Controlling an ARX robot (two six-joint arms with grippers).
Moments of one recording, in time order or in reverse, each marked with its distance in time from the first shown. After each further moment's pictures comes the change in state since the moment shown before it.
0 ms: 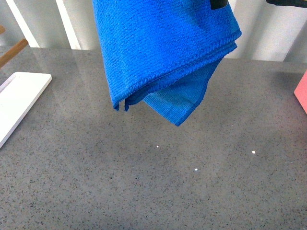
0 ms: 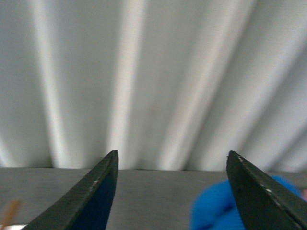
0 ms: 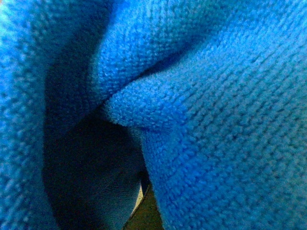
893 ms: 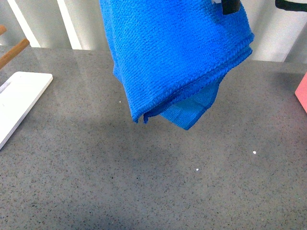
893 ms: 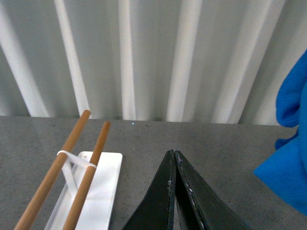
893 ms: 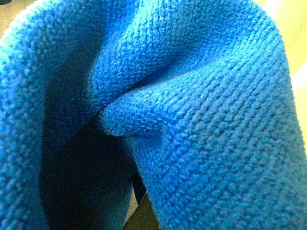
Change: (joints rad) left arm 0.229 -0.455 -0.633 0.159 0.165 0.126; right arm -0.013 -0.023 -0.037 0.012 -0.003 0.011
